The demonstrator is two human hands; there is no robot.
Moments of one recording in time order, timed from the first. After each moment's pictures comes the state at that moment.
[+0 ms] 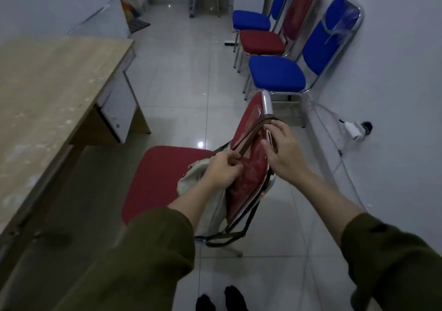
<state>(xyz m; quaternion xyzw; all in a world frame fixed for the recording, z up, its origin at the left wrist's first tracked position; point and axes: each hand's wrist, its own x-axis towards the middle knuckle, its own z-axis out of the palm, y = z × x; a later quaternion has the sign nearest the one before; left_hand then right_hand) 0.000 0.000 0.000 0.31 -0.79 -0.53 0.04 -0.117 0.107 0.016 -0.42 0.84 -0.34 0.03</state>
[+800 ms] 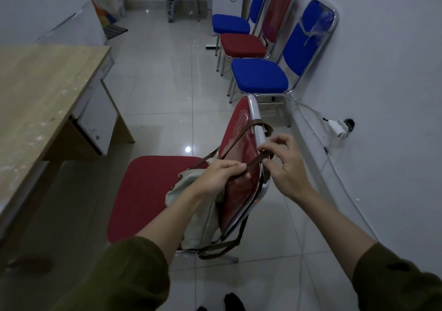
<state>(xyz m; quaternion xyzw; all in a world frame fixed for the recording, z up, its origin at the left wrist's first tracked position) -0.003 -0.008 0.009 0.15 -0.69 -0.71 -0.01 -0.111 0.129 0.012 -0.37 0.82 -0.44 0.01</state>
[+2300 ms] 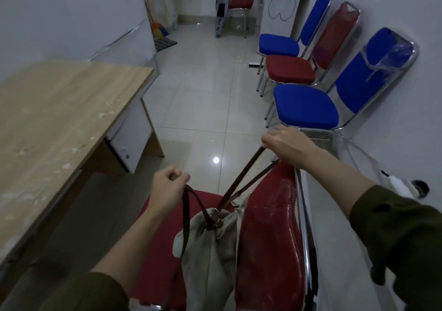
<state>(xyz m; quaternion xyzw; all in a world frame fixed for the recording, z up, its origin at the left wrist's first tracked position) -0.028 -0.178 0.004 0.43 -0.70 -0.49 0.30 -0.286 -0.071 0.051 -0.68 0.73 0.01 -0.06</state>
